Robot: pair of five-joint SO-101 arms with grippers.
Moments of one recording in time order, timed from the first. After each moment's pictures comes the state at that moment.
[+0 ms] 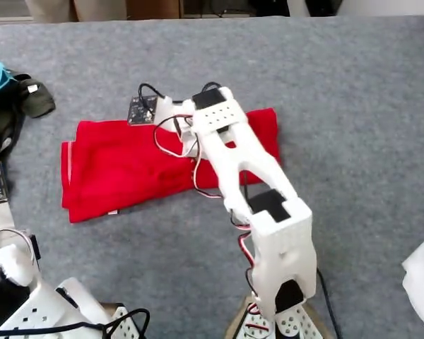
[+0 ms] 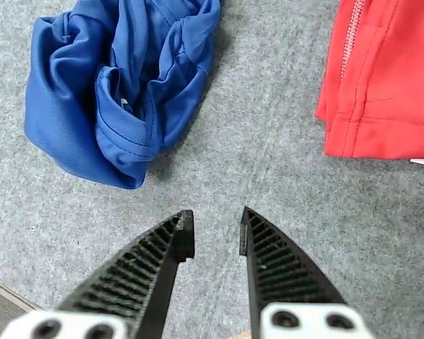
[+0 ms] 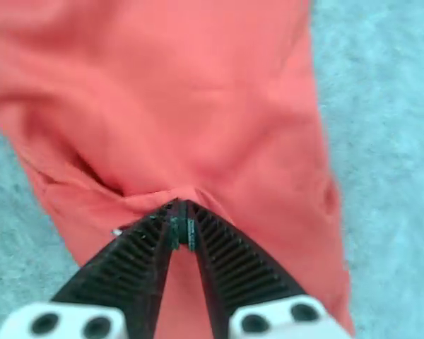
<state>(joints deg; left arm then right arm) -52.3 -73.6 42.3 94.7 -40.2 -27.5 31.3 -14.2 70.8 48.7</state>
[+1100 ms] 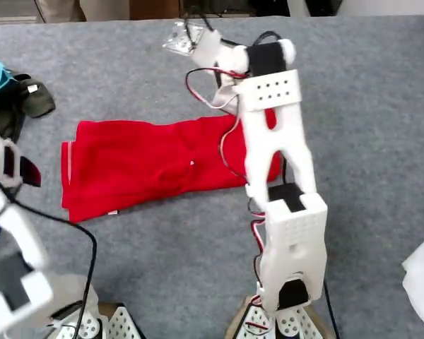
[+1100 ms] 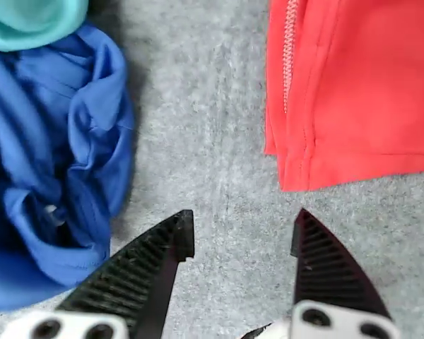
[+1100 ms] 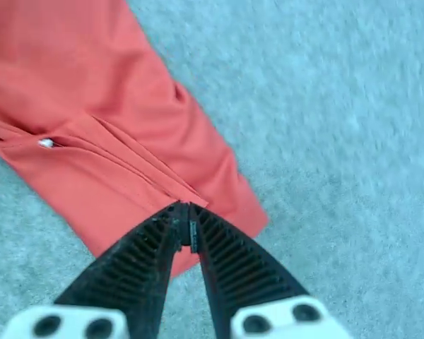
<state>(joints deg) -37.9 -1.6 -4.9 97.5 -37.1 -16.4 31.7 -57.8 101.2 41.5</state>
